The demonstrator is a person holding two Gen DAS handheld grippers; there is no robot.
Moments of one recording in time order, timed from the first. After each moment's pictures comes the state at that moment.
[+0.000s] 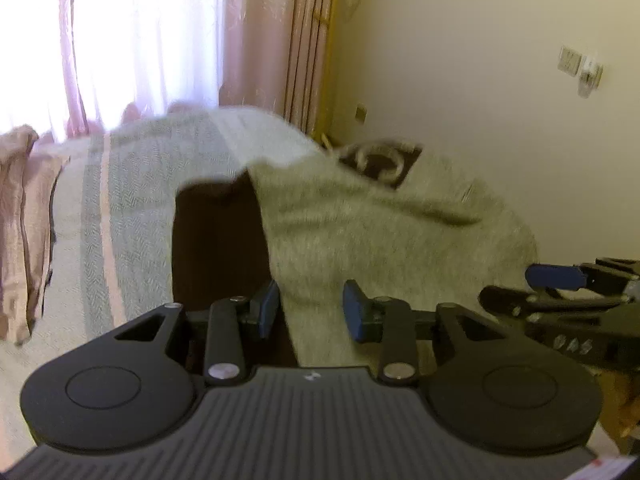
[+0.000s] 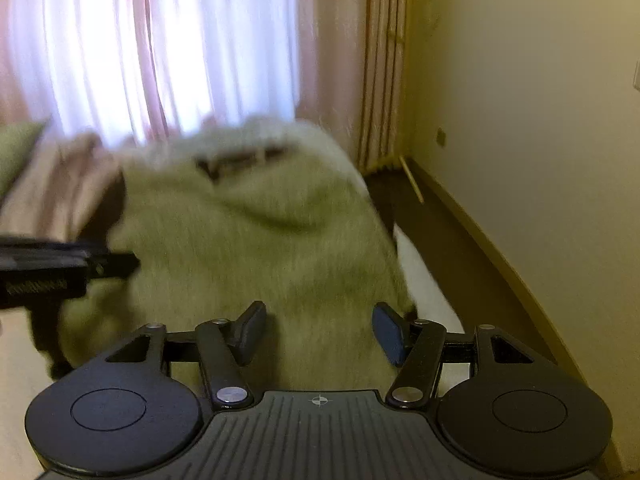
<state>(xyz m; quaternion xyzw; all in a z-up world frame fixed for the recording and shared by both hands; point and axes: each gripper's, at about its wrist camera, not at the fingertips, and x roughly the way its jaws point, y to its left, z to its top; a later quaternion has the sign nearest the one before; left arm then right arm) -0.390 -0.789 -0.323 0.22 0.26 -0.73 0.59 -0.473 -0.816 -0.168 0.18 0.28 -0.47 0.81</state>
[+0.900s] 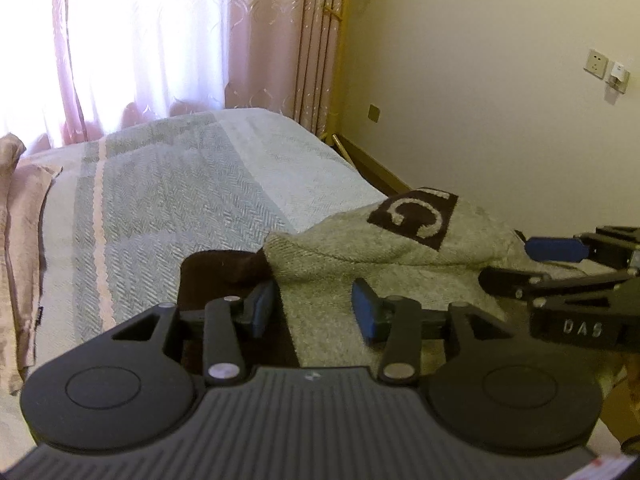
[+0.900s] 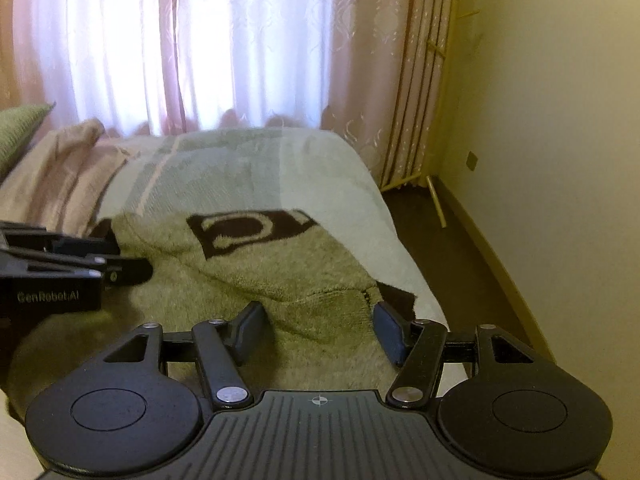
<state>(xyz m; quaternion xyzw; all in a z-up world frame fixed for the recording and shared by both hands) -0.384 -0.867 -0.331 0.24 0.26 -0.72 0.60 -0.415 -0.914 -0.197 0.15 0.32 -0.44 0.83</state>
